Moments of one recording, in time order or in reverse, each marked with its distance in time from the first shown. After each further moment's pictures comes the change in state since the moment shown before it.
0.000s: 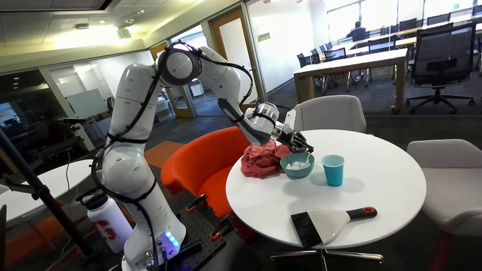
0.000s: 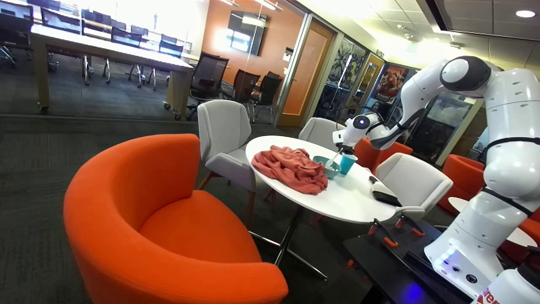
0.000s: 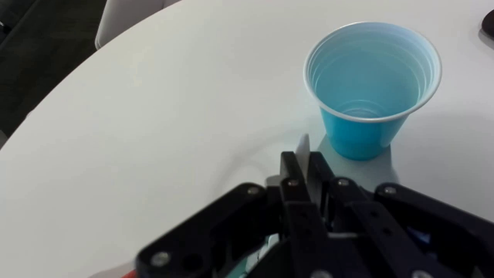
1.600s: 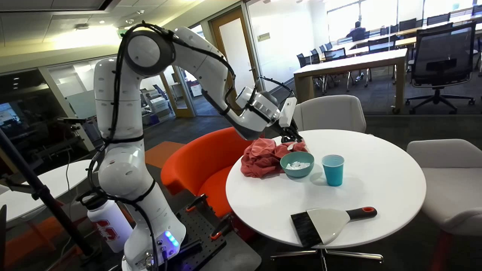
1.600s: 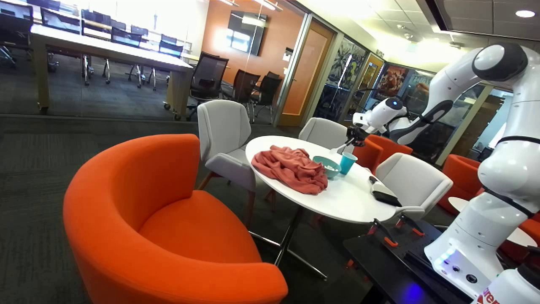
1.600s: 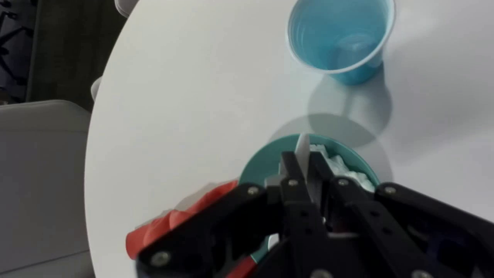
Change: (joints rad) arm -0.159 -0.248 0.006 -0.208 0.293 0.408 -0.160
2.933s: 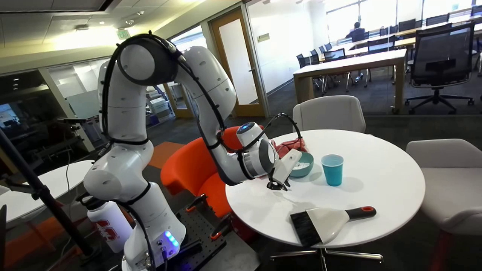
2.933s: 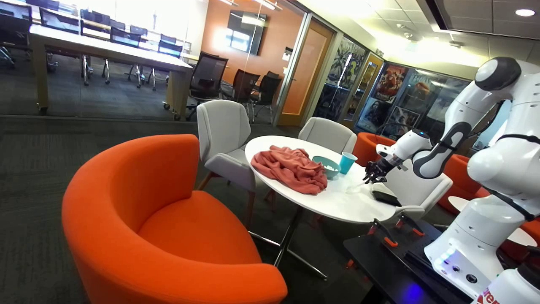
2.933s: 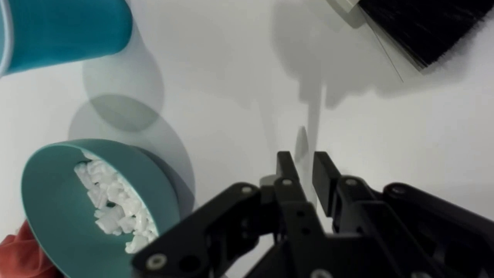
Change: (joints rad) arm -0.422 0.113 0.111 -0.277 0.165 0.233 -0.261
